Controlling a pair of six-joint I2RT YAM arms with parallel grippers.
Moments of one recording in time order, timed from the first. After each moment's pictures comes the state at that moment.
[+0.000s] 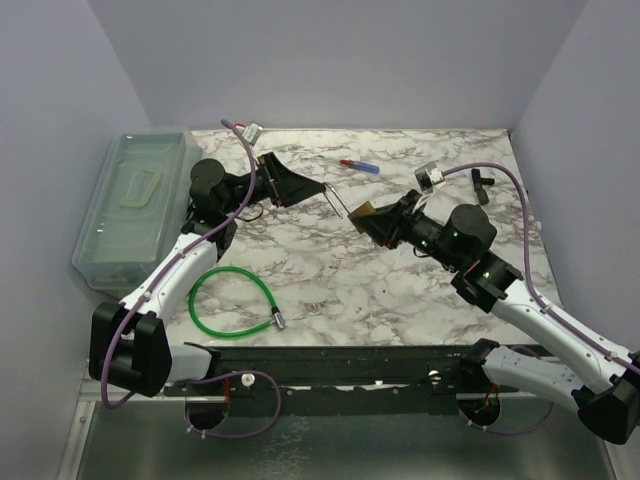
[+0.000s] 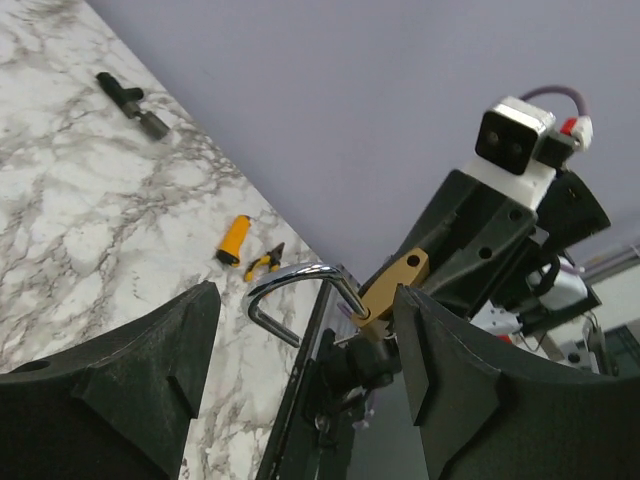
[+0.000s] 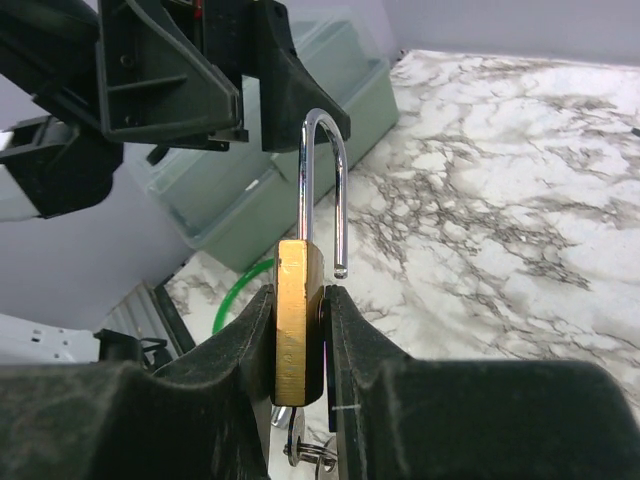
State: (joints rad) left arm -0.29 1.29 0.94 0.52 0.85 -0.97; right arm 0.71 0.96 0.82 0.15 -0.18 0.43
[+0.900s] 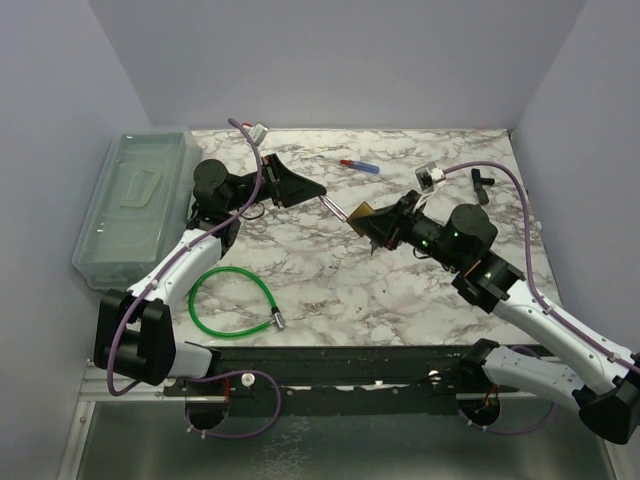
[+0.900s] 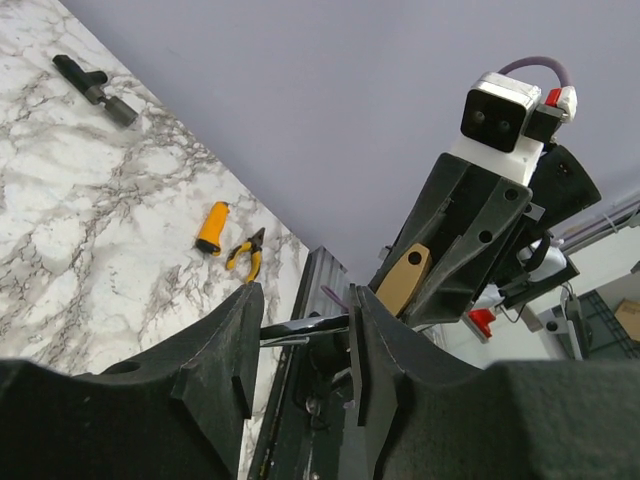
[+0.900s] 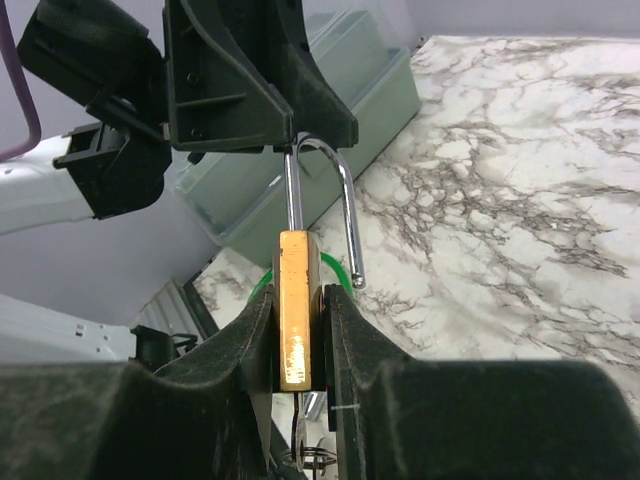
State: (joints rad) left arm -0.30 1.35 0.94 0.68 0.98 -1.04; right arm 0.71 0.95 0.85 0.12 -0.20 0.49
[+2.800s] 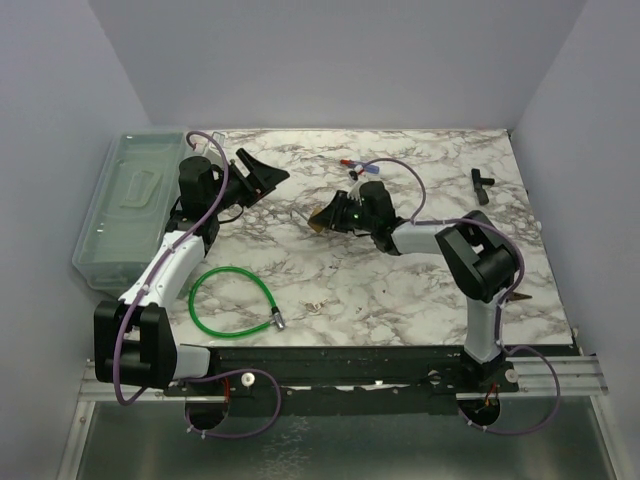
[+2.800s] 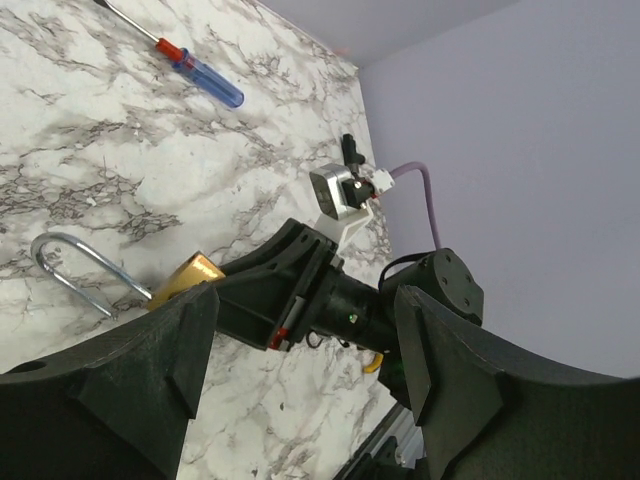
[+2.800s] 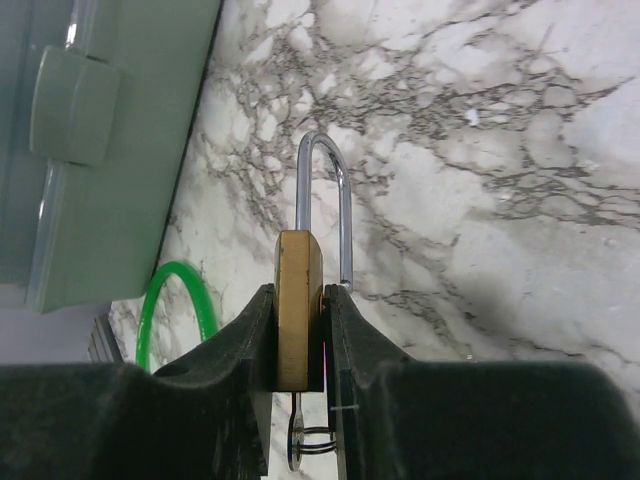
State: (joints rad) left arm -0.12 1.32 0.92 0.19 0.57 -0.91; right arm 0.60 1.97 1.06 0.55 -0.35 0.75
